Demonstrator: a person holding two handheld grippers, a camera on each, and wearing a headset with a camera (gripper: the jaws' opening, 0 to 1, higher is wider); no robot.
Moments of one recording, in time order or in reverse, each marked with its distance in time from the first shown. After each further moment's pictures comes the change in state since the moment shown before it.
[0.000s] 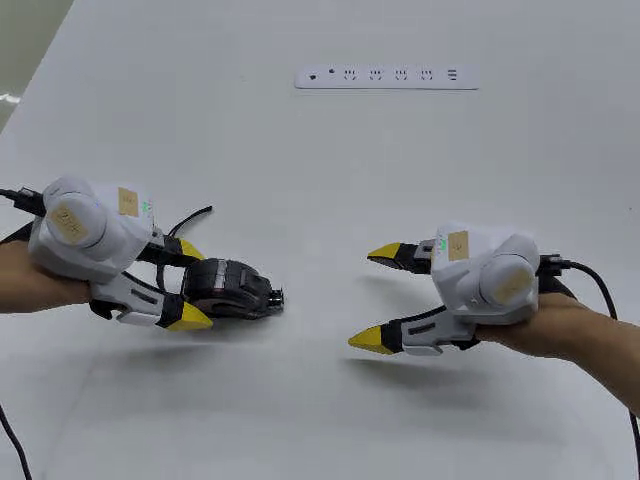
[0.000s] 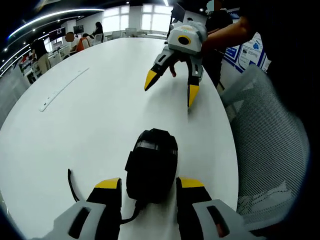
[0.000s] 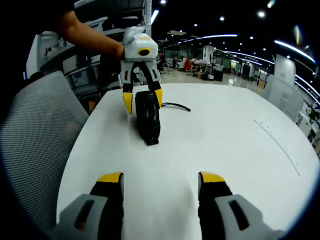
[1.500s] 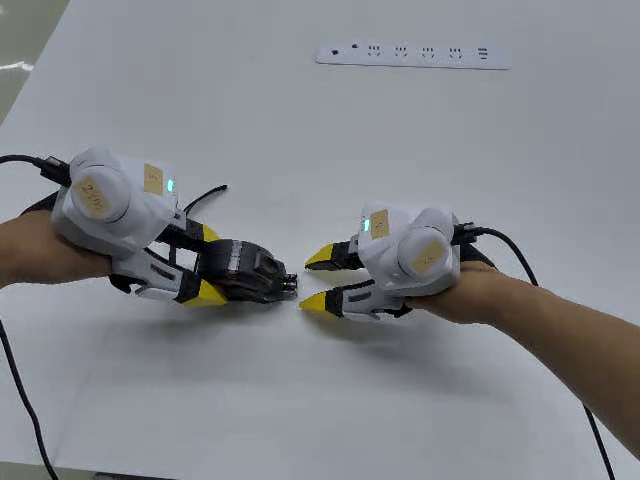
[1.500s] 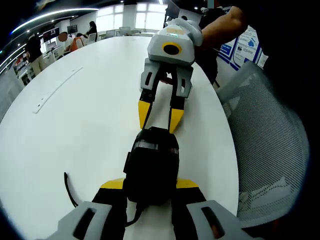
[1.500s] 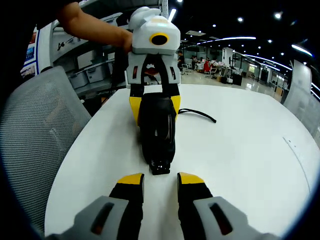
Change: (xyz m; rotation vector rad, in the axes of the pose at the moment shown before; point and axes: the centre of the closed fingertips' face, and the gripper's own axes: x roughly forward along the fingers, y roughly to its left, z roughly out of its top) left arm 0.005 0.000 -0.002 0.026 0.012 -0.045; right arm 0.073 0.017 0.027 -0.076 -0.004 0.151
